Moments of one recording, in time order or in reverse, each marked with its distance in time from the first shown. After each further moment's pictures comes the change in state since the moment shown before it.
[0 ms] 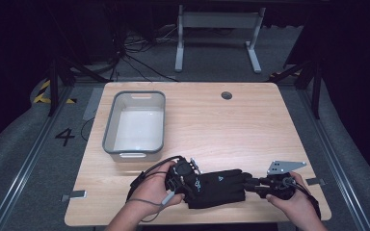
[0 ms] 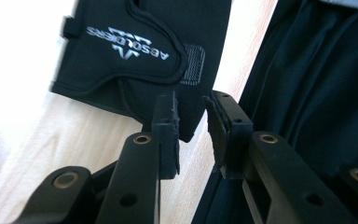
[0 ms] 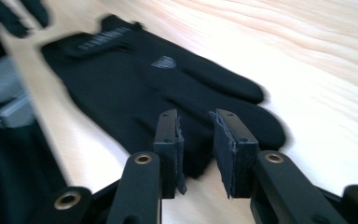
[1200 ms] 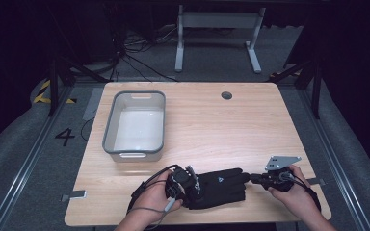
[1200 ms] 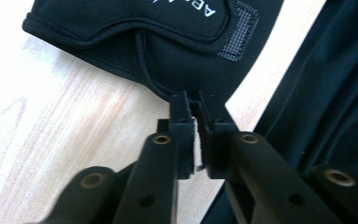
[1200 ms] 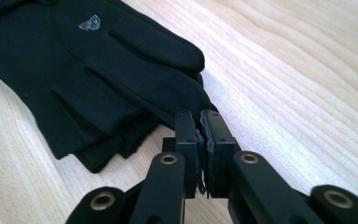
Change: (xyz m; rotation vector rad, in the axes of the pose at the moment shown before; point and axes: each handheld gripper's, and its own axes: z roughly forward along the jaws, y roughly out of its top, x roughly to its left) left arm 0.010 -0.016 0.031 0.035 0.002 -0.139; right arm -0.025 0.000 0.009 0.100 -0.080 -0.117
